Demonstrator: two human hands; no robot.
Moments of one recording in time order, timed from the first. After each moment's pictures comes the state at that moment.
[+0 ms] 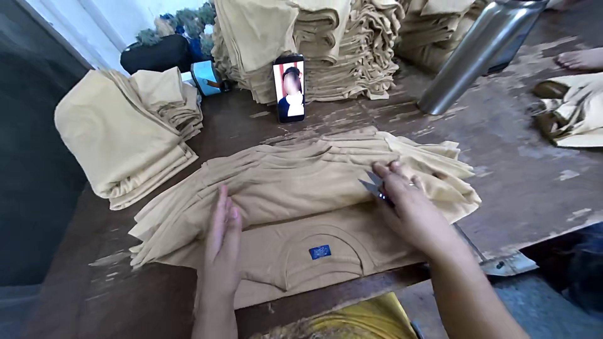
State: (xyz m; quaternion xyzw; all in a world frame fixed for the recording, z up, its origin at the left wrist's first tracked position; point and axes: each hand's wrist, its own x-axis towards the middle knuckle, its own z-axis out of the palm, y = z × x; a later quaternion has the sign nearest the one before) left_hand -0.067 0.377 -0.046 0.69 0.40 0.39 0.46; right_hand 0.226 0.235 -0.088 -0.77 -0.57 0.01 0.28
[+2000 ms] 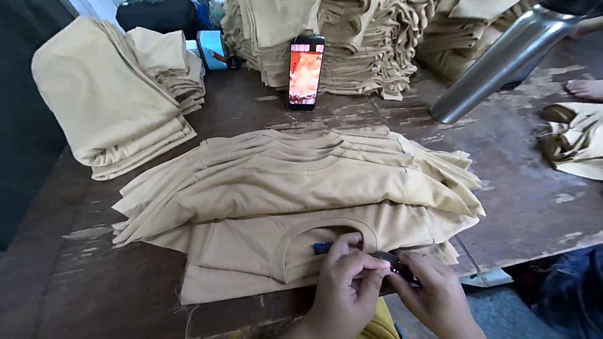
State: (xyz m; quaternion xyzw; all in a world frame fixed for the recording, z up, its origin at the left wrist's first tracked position) left_hand 0.025 0.260 -0.117 0.68 0.14 0.45 0.56; right_hand 0.176 0.159 -0.122 -0.69 -0.62 -0.07 0.37
